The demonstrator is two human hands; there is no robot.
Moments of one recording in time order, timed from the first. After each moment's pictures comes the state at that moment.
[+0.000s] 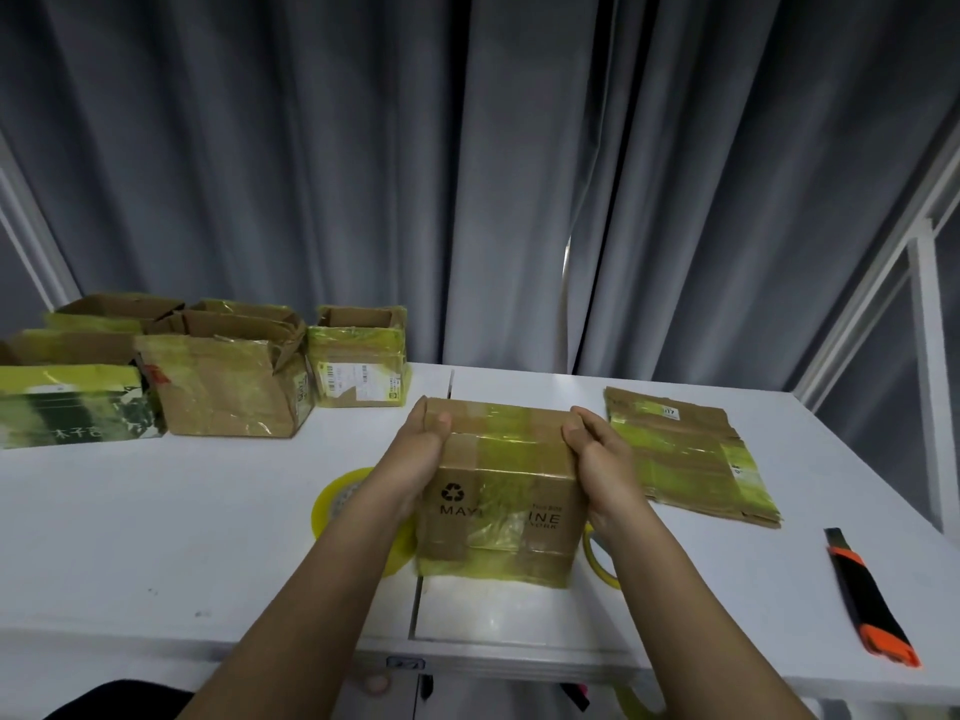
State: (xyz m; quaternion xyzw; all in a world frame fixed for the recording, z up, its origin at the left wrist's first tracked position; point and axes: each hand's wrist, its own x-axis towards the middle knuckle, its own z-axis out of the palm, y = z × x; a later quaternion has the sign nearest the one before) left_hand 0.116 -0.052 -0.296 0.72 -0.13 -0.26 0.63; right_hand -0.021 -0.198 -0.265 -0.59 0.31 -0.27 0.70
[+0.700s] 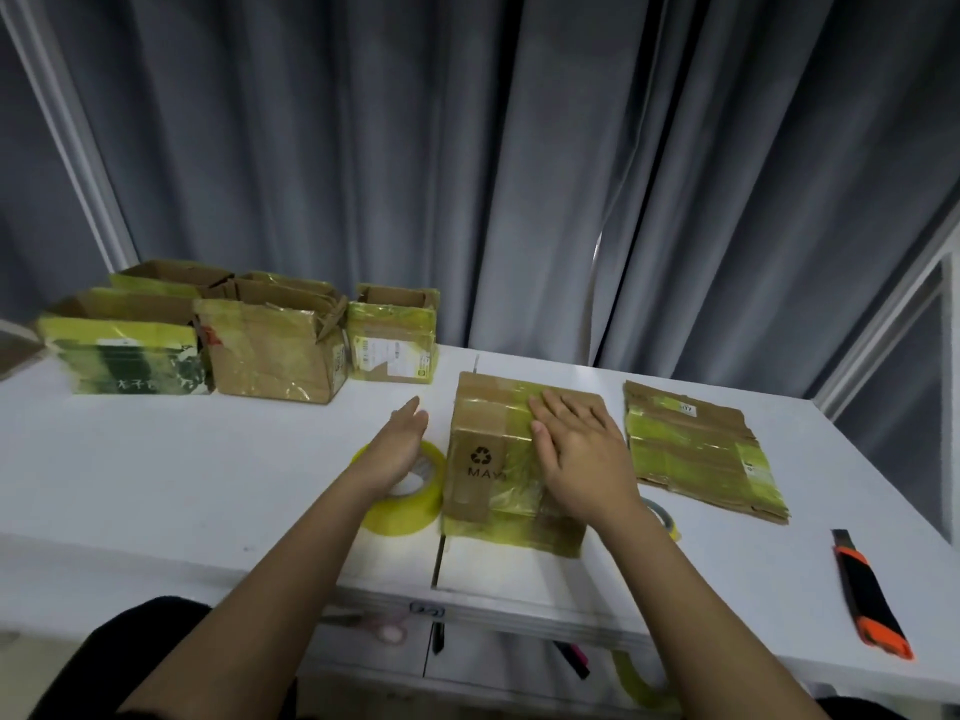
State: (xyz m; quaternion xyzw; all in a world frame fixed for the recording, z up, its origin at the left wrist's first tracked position) left_hand 0.103 0.006 -0.293 0.80 -0.15 -0.22 0.54; right_hand -0.026 -0.174 -0.273 -0.97 0.14 -0.19 0.03
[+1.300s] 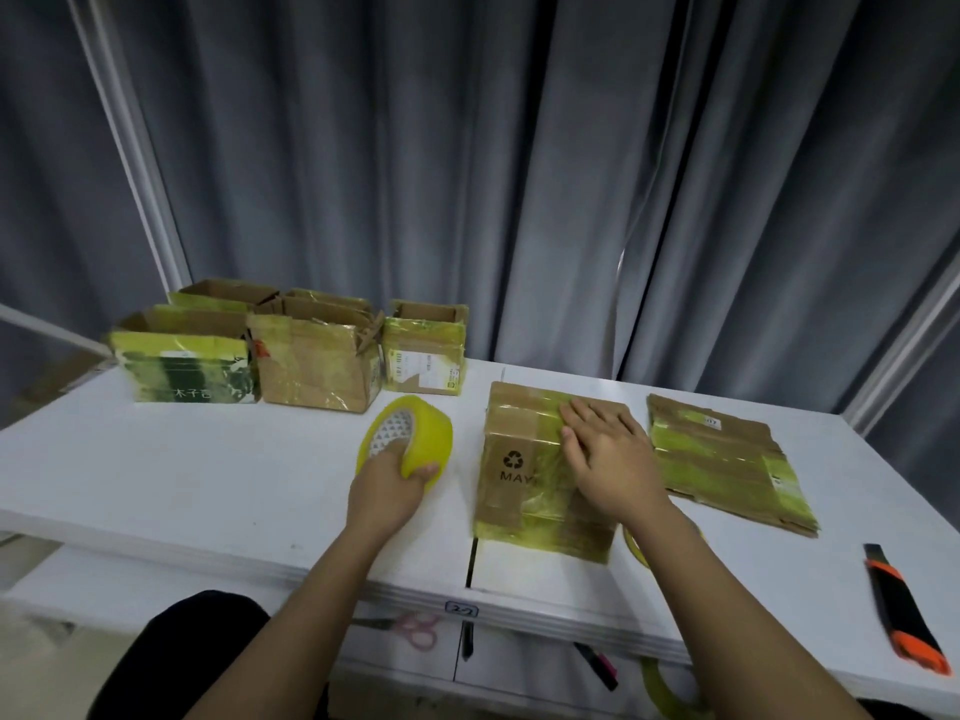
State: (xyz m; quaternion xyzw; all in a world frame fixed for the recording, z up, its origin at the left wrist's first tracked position) left_hand 0.086 0.062 -0.318 0.89 -0.15 -0.02 0.43; right_hand -0.030 -0.167 -0.263 -0.98 0.15 -0.16 0.03
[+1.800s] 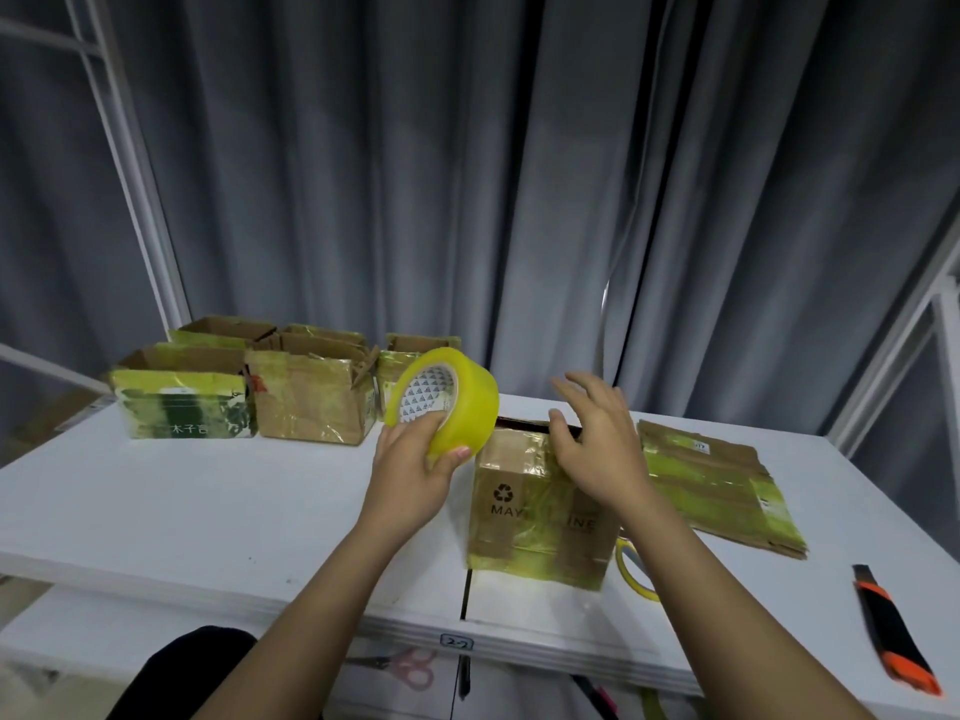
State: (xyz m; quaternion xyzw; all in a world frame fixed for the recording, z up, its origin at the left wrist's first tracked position) left_hand 0.054 0.046 -0.245 0.83 -0.27 0.09 0.48; right_hand -0.026 -0.150 -0.212 -0.92 0.11 -0.32 0.18
